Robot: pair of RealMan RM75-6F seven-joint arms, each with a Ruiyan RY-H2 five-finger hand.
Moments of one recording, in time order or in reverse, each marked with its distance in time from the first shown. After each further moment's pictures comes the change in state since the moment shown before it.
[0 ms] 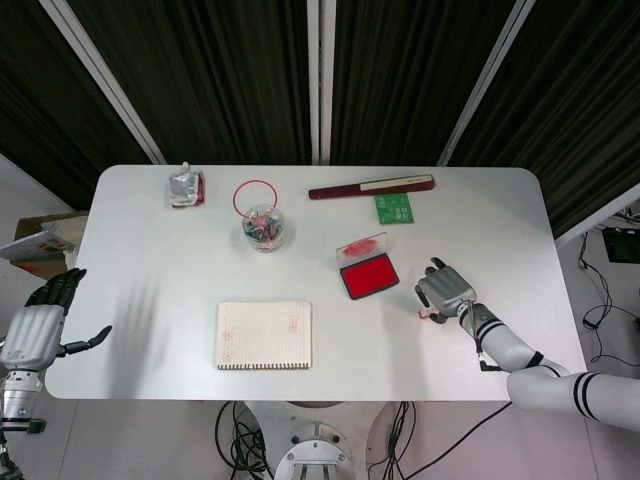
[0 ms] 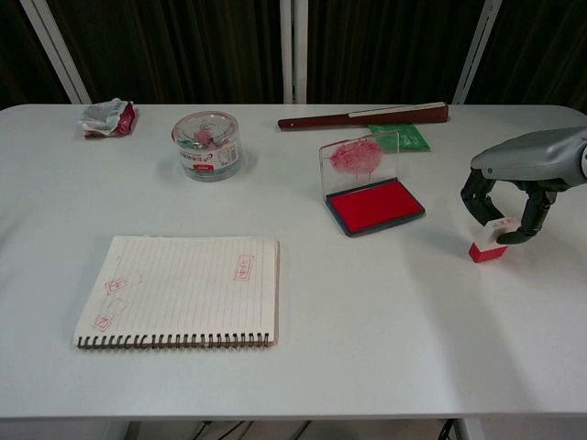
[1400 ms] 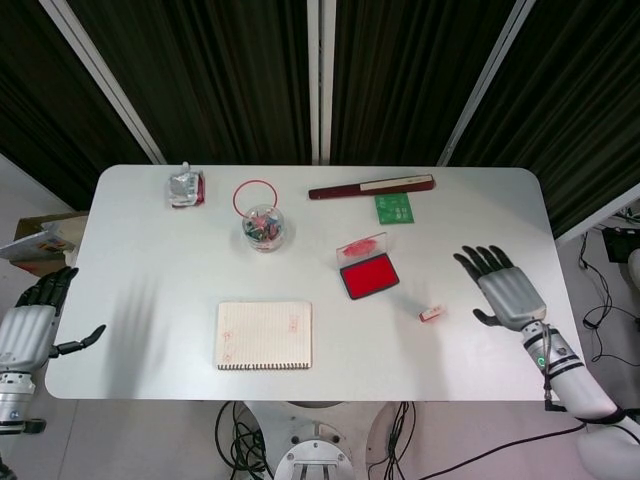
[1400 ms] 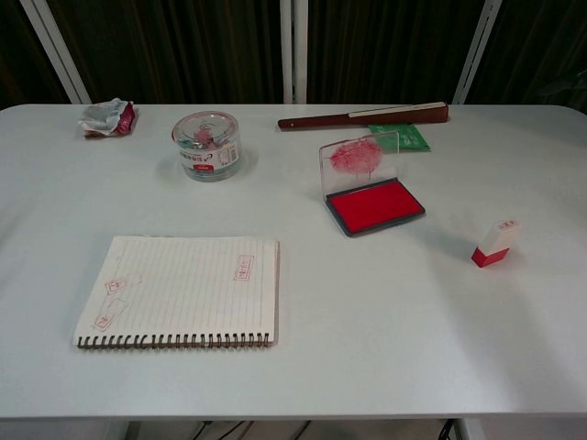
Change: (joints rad) left arm 0.014 0.018 -0.004 -0.009 0.006 0.034 -0.007; right arm -0.322 0.221 -0.033 -0.153 -0.374 0.503 0.246
